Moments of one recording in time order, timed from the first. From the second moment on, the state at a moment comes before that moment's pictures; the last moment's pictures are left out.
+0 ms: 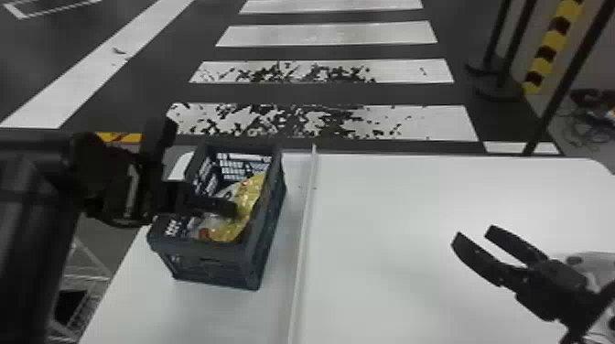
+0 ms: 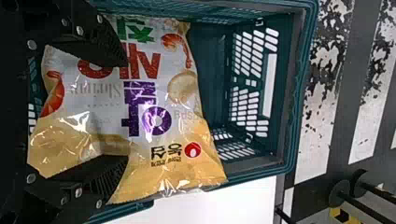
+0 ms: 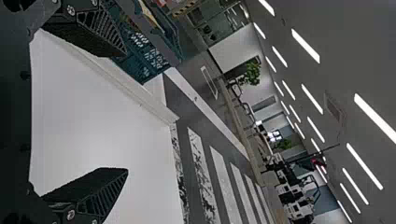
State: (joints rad) left arm -0.36 0.42 0.02 -1.70 0.41 1.57 -0.29; right arm 0.31 -0.19 -0.17 -1.87 -0.51 0.43 0.65
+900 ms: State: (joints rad) left arm -0.29 0.41 0.06 -1.68 0.40 1.57 -0.27; right arm 0.32 -0.21 -0.20 -1.83 -0.60 0.40 0.66
